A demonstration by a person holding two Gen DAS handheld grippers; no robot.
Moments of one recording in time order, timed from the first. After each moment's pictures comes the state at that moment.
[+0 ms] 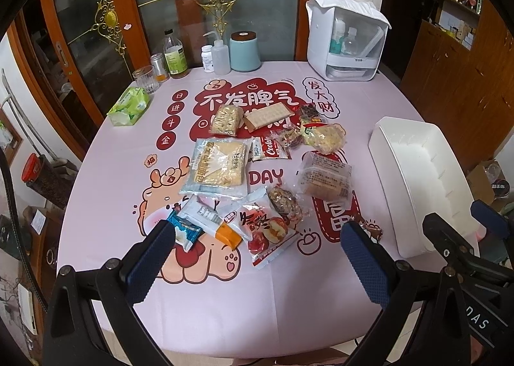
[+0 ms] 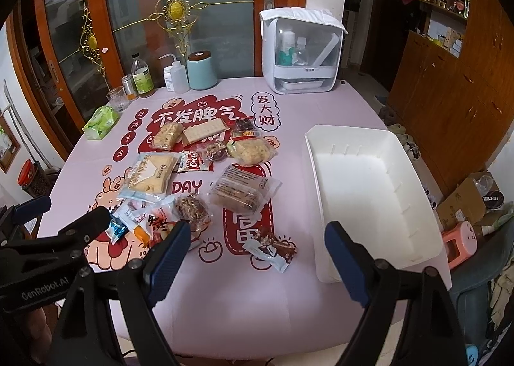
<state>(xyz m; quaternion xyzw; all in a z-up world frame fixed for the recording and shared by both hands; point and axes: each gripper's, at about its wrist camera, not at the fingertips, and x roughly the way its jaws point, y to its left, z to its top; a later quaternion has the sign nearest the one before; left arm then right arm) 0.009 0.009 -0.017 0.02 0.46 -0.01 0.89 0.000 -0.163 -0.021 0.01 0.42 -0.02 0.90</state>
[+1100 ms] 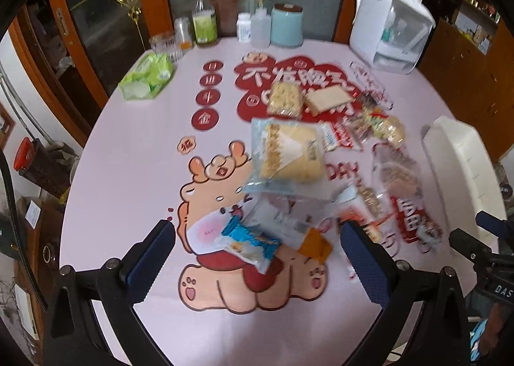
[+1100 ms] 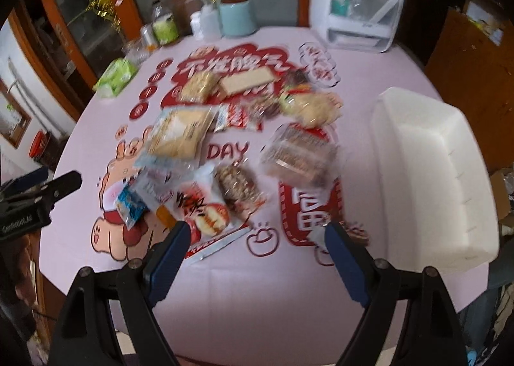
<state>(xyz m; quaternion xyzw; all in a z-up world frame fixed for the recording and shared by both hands) 0.079 0.171 -0.085 0.00 0.51 -0.01 0.86 0.066 -0.091 -0.100 0.01 0.52 0.04 0.85</state>
